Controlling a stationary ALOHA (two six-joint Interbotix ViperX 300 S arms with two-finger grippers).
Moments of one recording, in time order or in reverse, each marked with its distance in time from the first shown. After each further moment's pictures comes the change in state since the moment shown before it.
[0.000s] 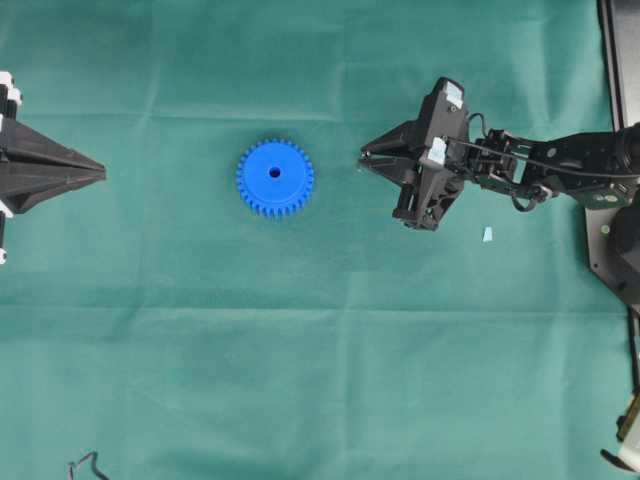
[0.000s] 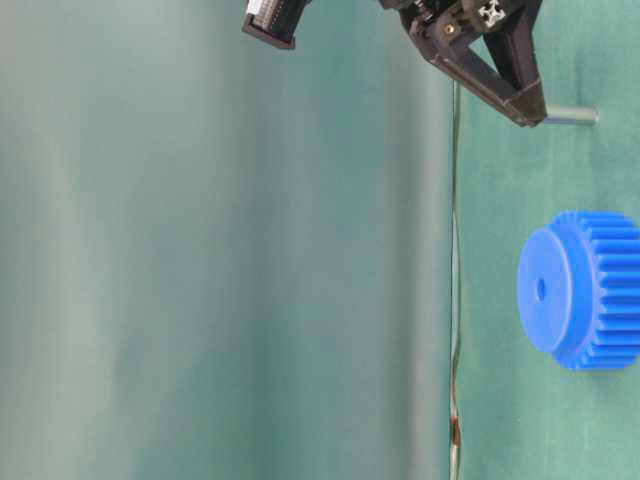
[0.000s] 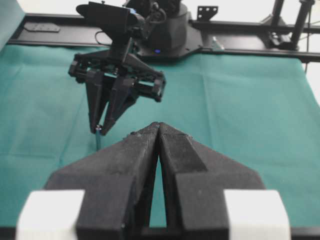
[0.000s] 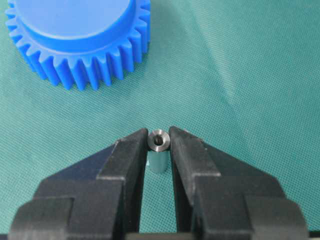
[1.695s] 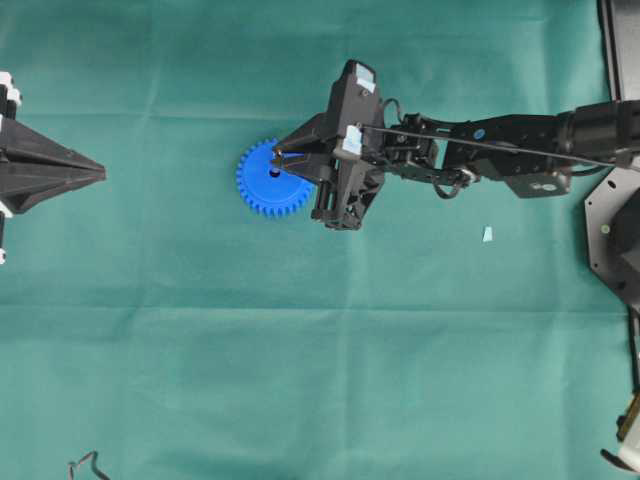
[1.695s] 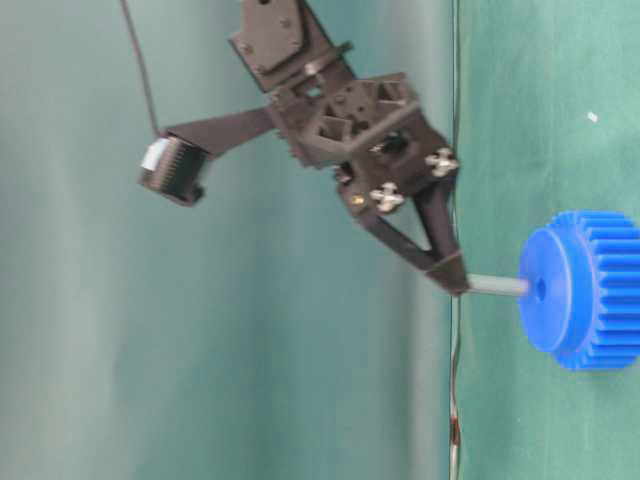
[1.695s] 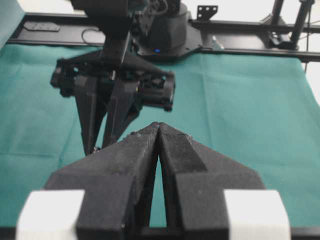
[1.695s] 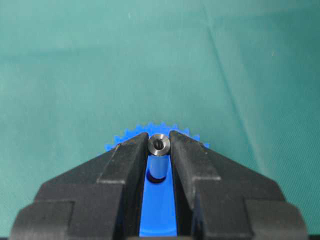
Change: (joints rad) left arm -0.002 -0.005 -0.002 0.000 0.006 -0.002; right arm 0.041 0.086 -0.370 -0.011 0.287 -0.009
